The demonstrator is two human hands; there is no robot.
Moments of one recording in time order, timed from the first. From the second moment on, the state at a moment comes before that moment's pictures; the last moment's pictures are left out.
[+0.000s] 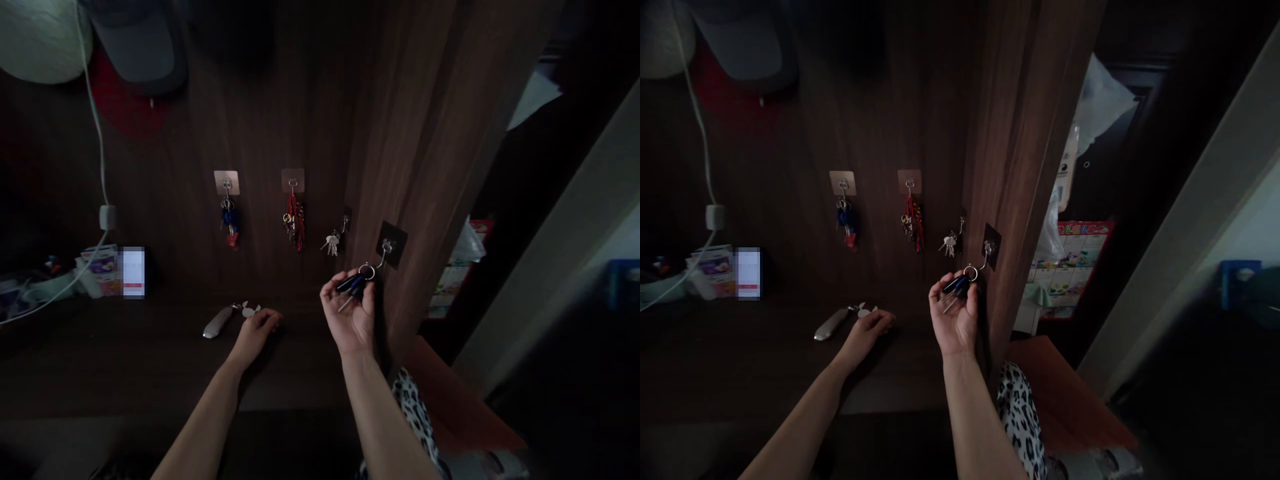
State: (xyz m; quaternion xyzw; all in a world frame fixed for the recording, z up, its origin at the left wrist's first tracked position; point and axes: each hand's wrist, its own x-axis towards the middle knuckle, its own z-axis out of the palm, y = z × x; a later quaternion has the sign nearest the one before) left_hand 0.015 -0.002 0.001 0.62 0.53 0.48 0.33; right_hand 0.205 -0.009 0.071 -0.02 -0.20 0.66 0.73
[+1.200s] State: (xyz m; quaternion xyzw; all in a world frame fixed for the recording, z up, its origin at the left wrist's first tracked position) left_hand 0.016 -0.004 0.002 0.62 0.53 0.48 0.32; right_hand 0.175 0.027 0.022 -0.24 -0.24 0.68 0.65
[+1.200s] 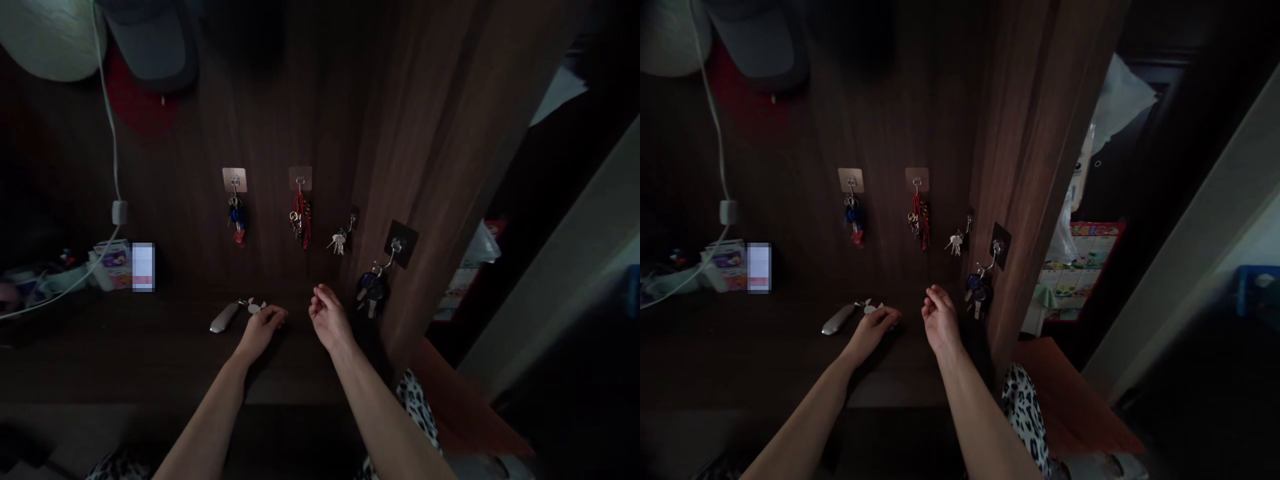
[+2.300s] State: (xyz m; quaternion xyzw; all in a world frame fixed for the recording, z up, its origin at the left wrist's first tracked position) left_hand -0.013 -0.008 0.004 0.48 0.73 0.48 -0.03; right_hand 0.166 0.047 -0.005 -0.40 -0.64 0.42 0.50
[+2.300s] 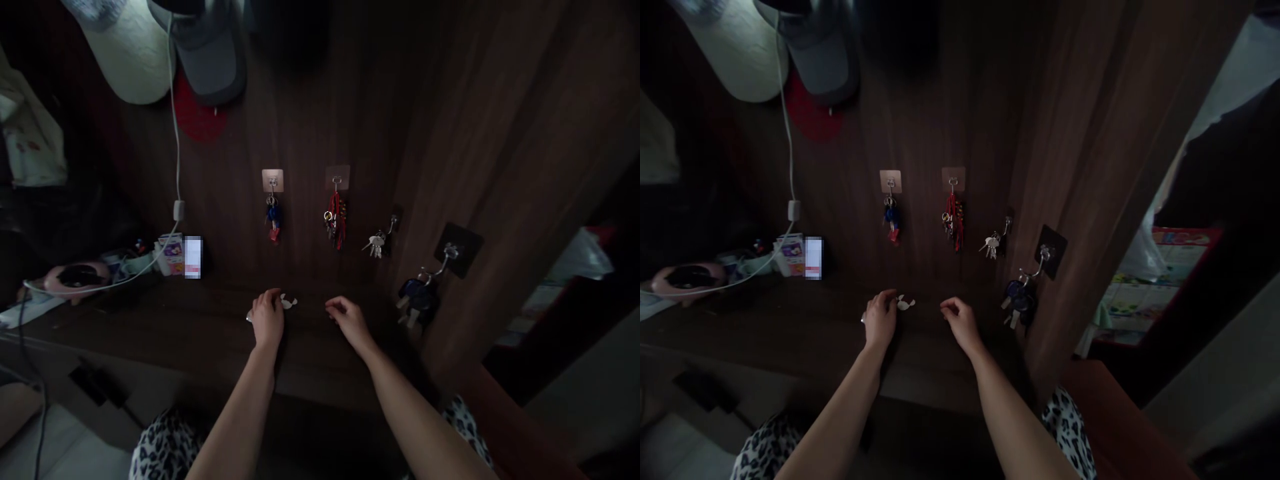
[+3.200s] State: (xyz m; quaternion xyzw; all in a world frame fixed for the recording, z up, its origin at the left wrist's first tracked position) left_hand -0.008 -0.016 0.009 0.57 0.76 0.32 -0.04; right_hand 0.164 0.045 -0.005 -0.39 -0.65 0.41 0.50
